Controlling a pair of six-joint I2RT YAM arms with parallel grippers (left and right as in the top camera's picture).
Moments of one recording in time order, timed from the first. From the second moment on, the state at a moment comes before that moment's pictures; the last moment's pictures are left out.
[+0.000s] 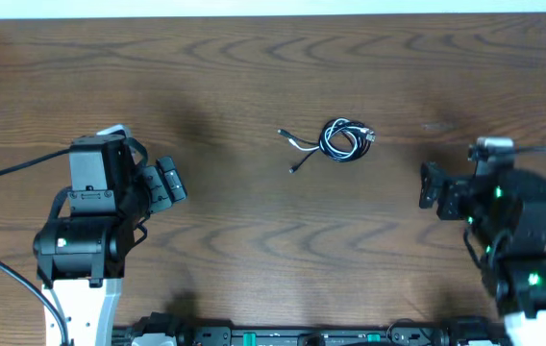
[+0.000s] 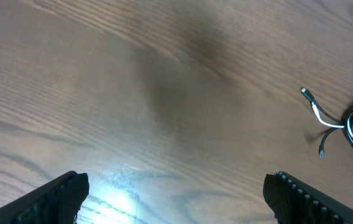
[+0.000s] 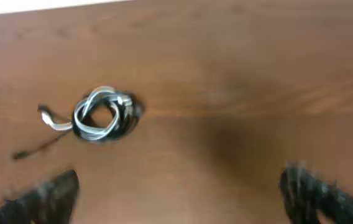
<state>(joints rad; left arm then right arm) 0.01 0.99 1.12 -1.07 -0.05 -0.33 0.05 0.79 0.74 -0.57 -0.04 0.13</state>
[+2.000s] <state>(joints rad) -0.54 1.92 1.36 -0.47 0.16 -0.42 0.05 1.27 1.18 -1.02 0.01 0.10</state>
